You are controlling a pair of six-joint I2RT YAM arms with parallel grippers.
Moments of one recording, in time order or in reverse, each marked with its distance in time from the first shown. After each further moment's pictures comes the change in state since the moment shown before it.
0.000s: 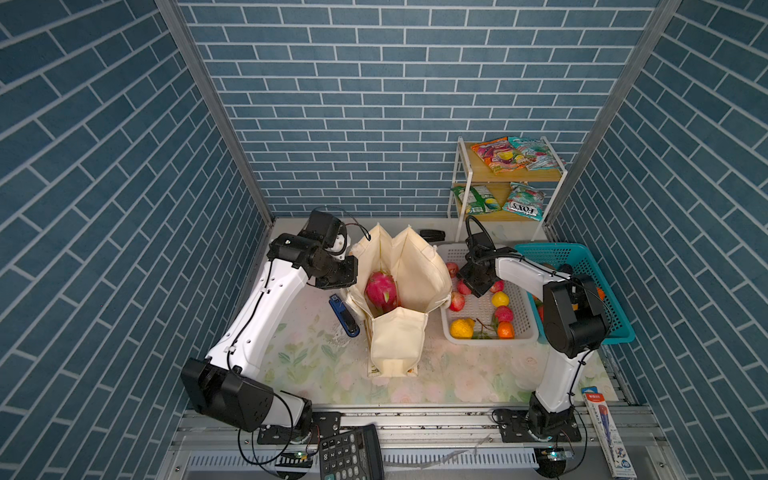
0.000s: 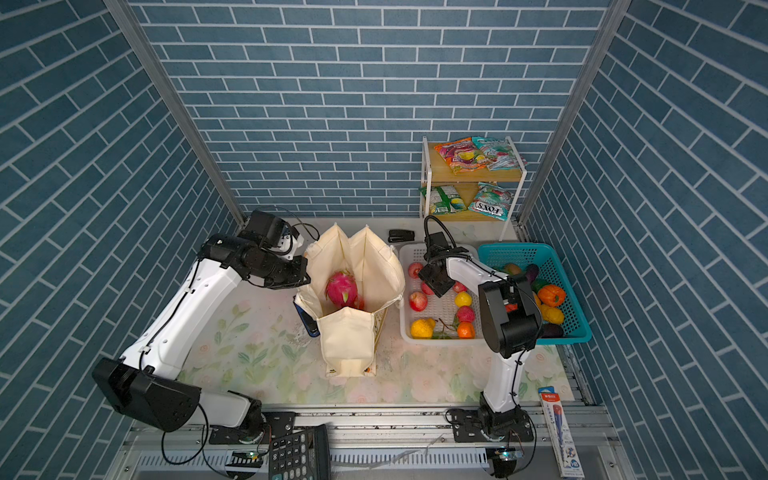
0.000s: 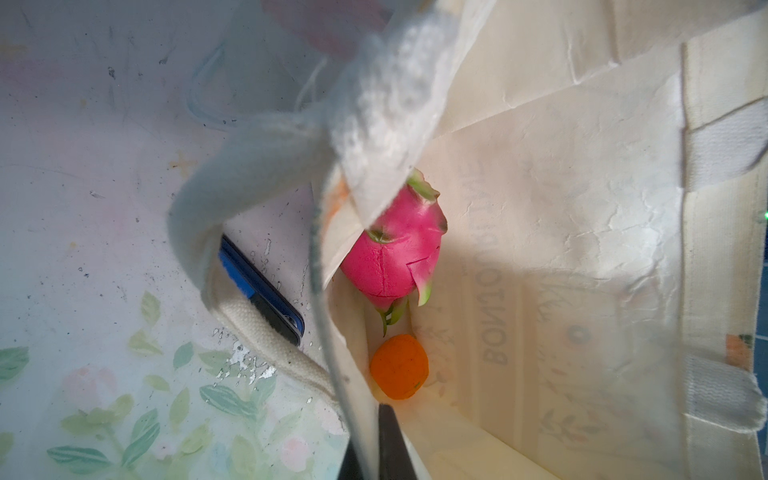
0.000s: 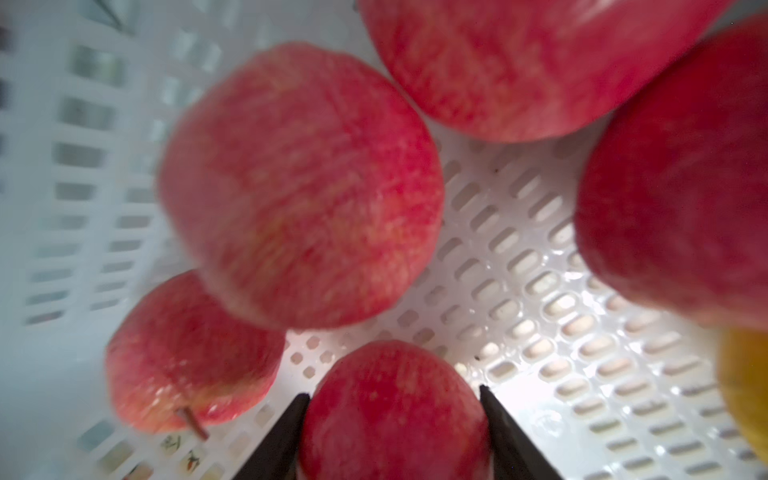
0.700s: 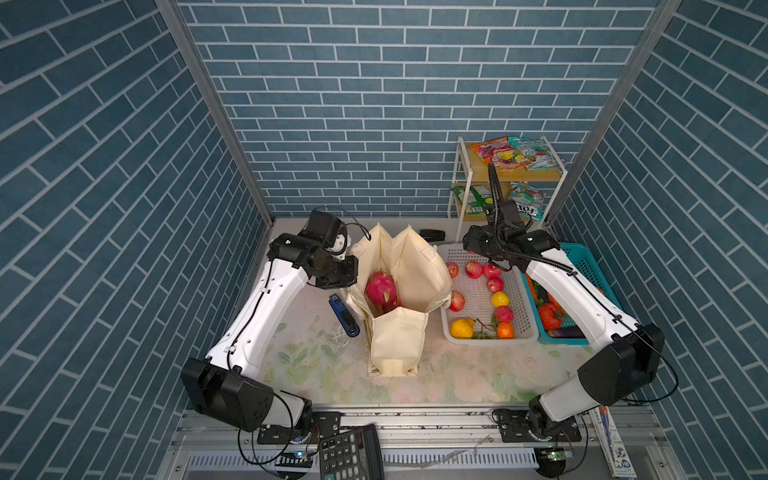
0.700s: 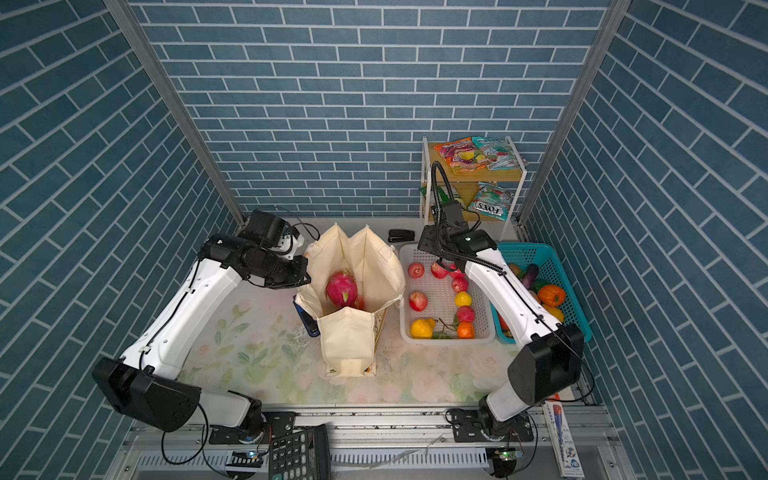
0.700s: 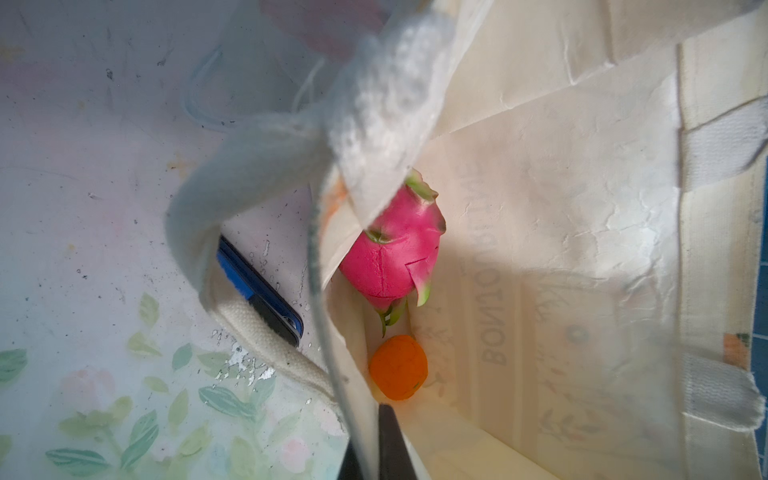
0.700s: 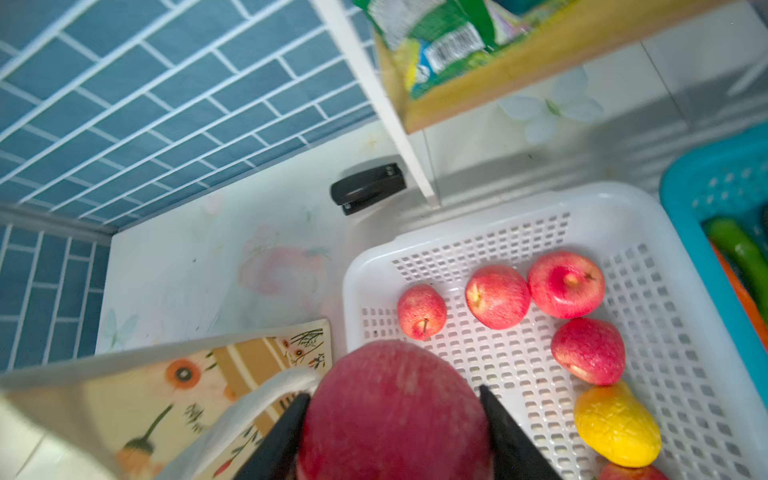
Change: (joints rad) left arm -0.002 0.000 0.000 0.004 0.001 0.000; right arm 0.117 -0.337 0.218 -0.090 0.143 -0.577
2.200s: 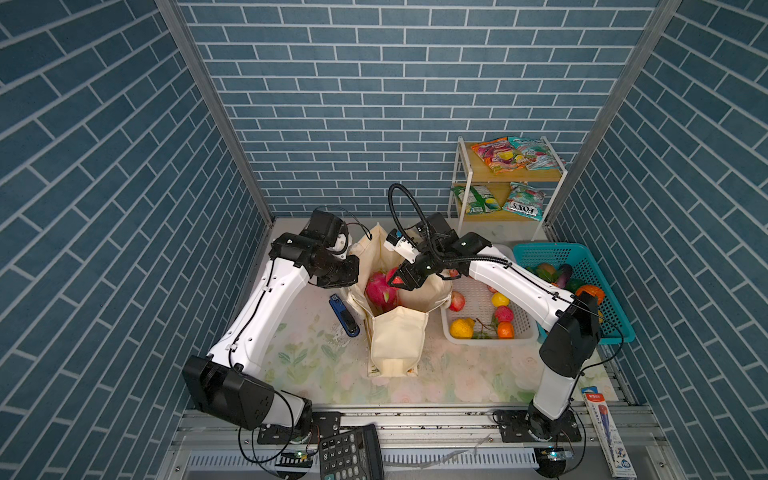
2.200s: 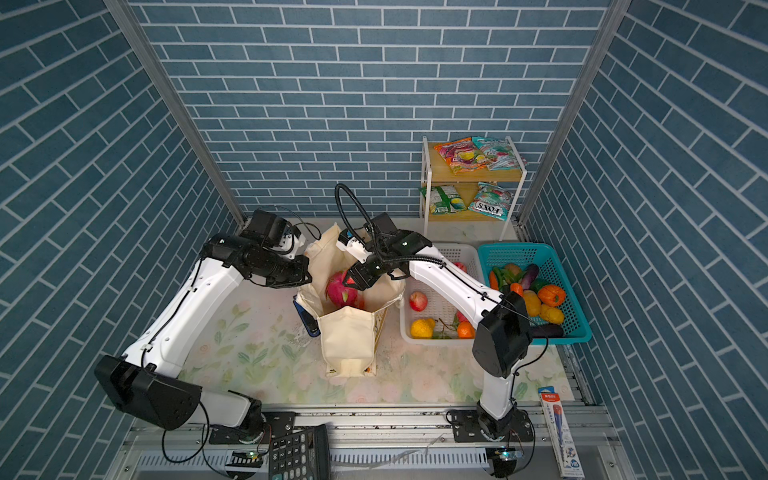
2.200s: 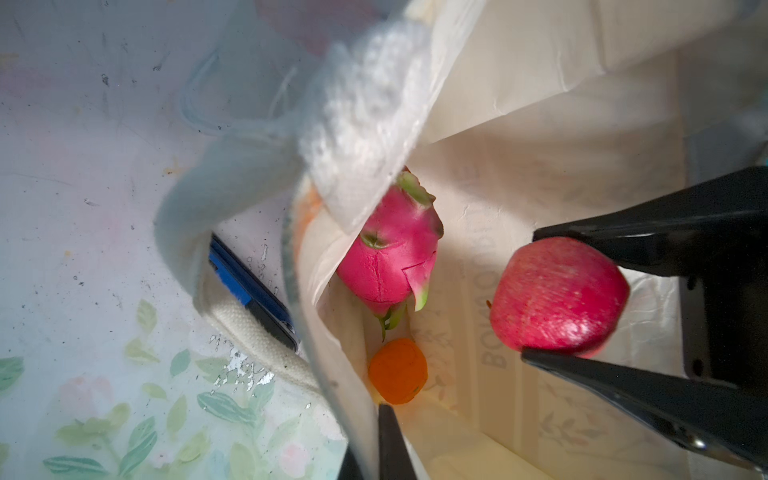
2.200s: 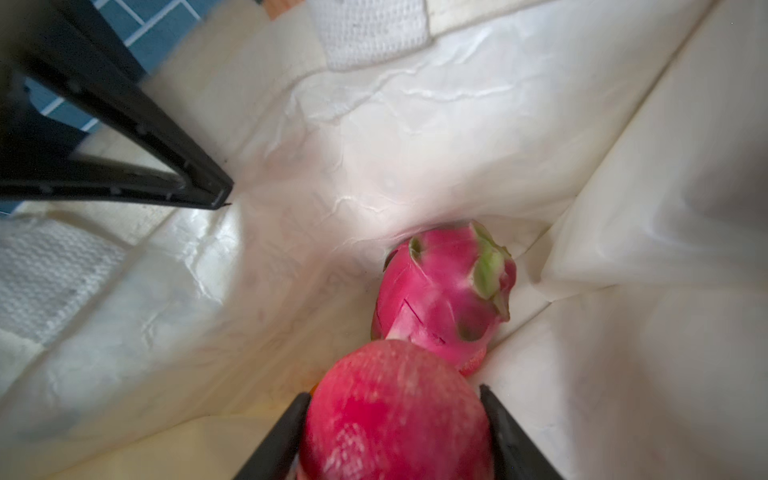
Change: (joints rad) left arm -0.003 0.010 0.000 0.013 0.002 0.004; right arm 0.296 0.303 0.196 -0.054 -0.573 -0.670
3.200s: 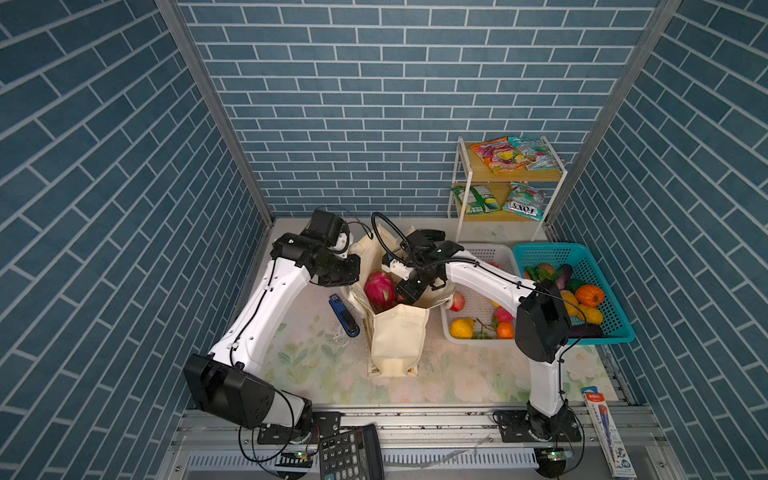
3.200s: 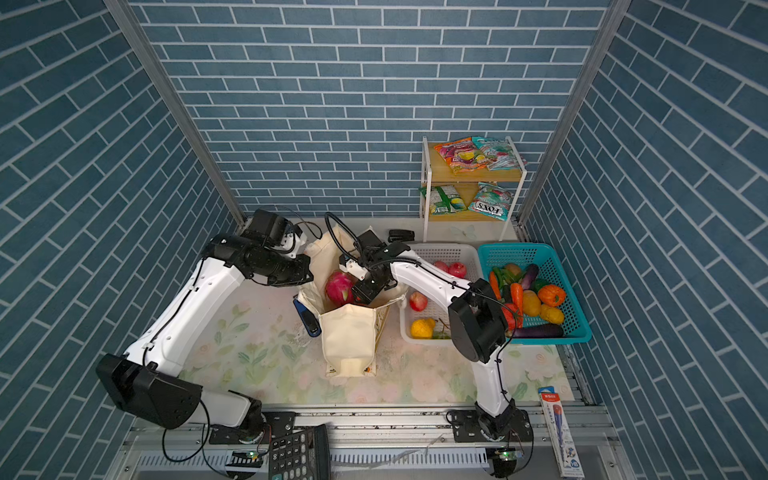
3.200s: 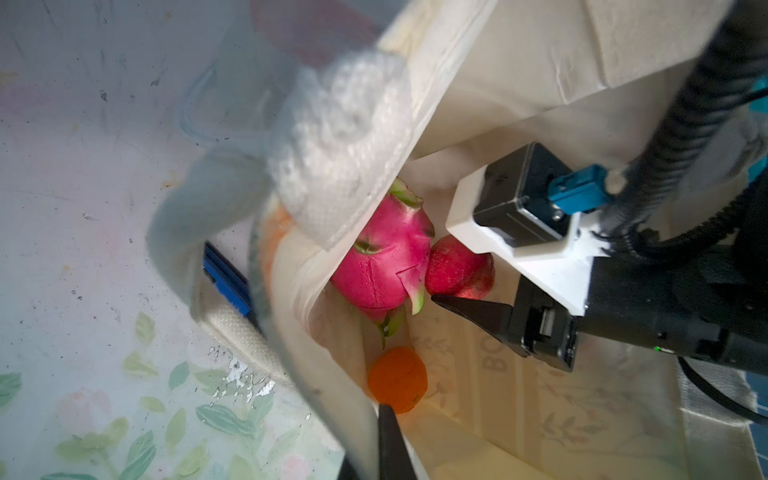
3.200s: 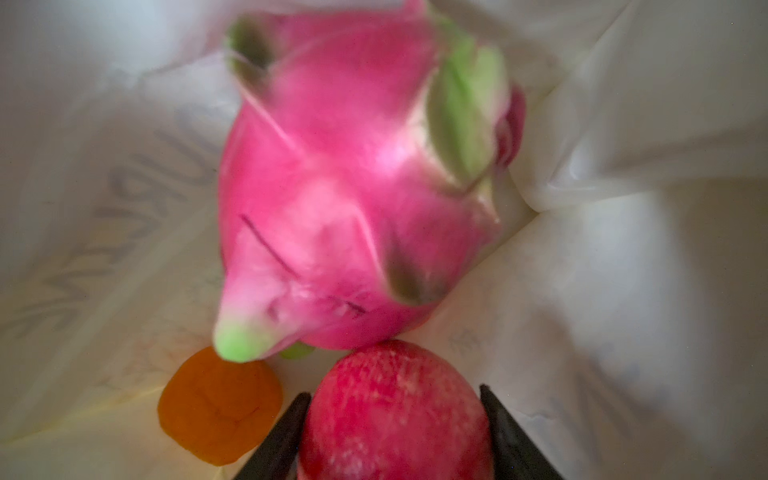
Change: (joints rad) left arm -0.003 0.005 -0.007 0.027 -0.002 0.008; right arm 0.024 0.174 -0.011 -0.091 0.220 -0.079
